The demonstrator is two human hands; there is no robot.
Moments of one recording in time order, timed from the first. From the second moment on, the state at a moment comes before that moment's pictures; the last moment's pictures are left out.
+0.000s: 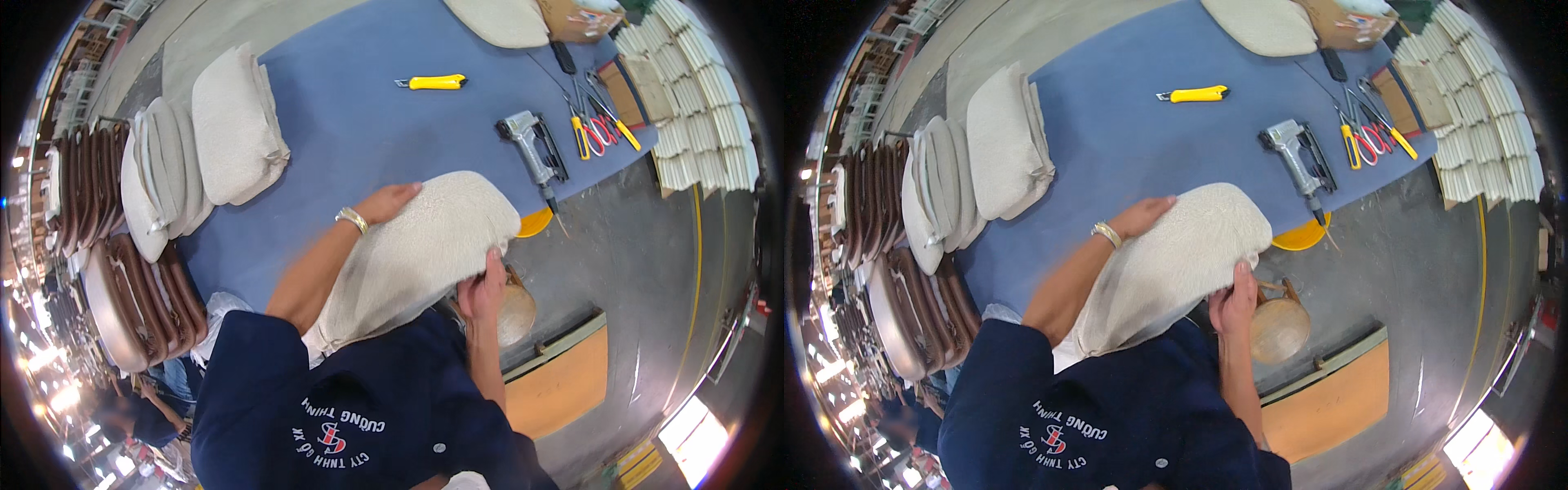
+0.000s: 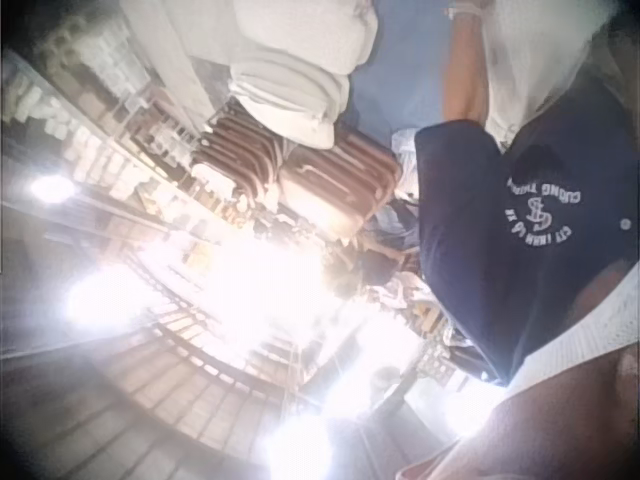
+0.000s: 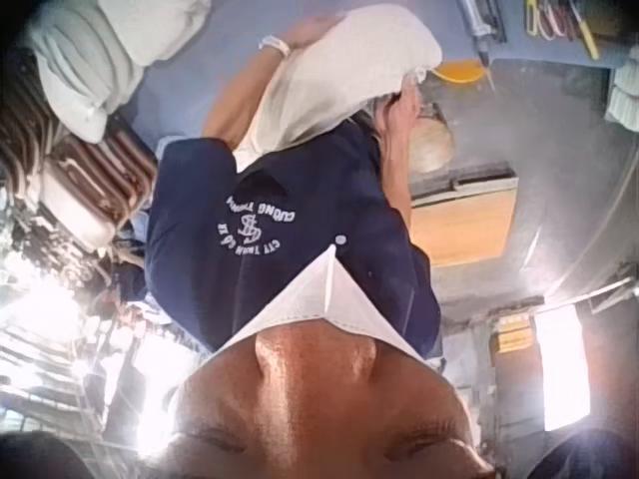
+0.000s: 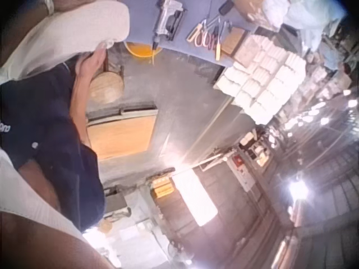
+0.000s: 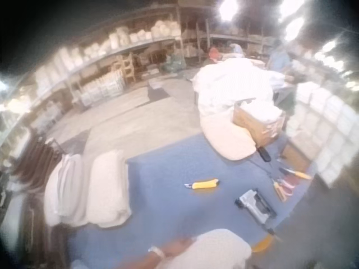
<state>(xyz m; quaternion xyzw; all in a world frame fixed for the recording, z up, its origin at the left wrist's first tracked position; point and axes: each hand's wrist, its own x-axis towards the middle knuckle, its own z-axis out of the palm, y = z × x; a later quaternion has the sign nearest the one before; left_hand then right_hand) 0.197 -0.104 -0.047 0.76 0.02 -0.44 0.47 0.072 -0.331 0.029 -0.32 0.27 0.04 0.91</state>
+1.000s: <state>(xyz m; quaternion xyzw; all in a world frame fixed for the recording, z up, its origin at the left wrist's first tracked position) 0.179 -0.185 0.030 0.84 -0.23 -0.29 0.39 0.120 -0.365 -0.037 -0.34 0.14 0.25 0.90</state>
